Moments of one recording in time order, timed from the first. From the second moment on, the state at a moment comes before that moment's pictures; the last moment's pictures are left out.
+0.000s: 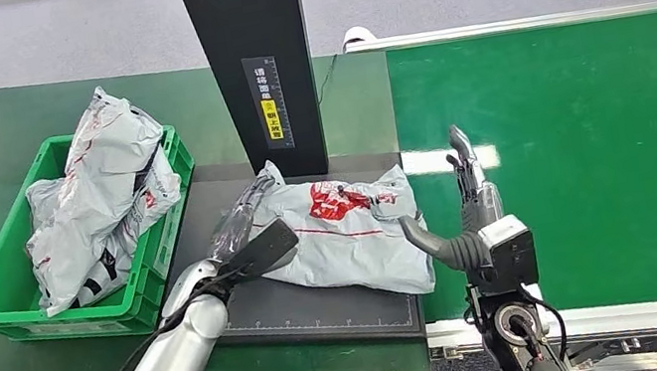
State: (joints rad) left arm -0.56 -0.08 -0.36 -0.76 -0.77 0.14 -0.18; right arm -0.23 0.09 0.22 -1.19 0.16 -0.09 -0.56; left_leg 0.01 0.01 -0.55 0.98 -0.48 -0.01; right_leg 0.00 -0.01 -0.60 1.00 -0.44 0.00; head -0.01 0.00
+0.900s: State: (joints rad) left arm -0.63 -0.12 -0.39 -0.61 -0.95 0.15 -0.13; right arm -0.17 0.11 0.12 -1.25 0.19 -0.07 -0.53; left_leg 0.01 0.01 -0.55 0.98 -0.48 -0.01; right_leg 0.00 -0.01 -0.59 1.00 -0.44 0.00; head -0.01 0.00
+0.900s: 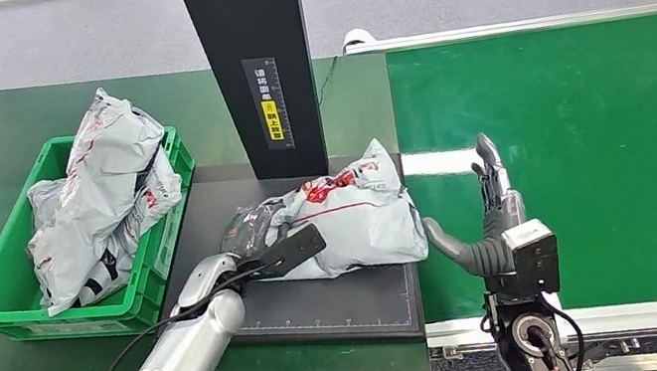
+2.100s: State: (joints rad) left arm -0.21 0.03 -0.22 -1.52 -0.74 0.62 -0.52; right arm -0.09 0.10 0.09 -1.31 0.15 -0.08 -0.55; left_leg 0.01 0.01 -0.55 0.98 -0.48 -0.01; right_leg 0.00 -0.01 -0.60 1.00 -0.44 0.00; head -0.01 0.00
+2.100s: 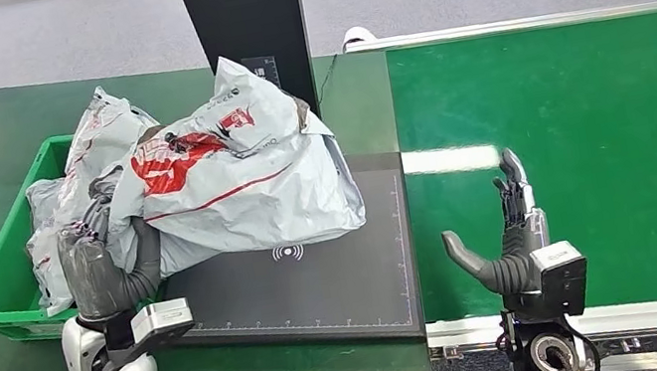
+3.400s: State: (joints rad) left arm -0.26 0.11 0.35 -1.40 -0.99 0.54 -0.08; right arm -0.07 0.11 0.08 -1.32 0.19 -0.07 -0.55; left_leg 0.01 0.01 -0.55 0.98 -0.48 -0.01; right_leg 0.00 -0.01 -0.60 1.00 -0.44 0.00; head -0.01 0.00
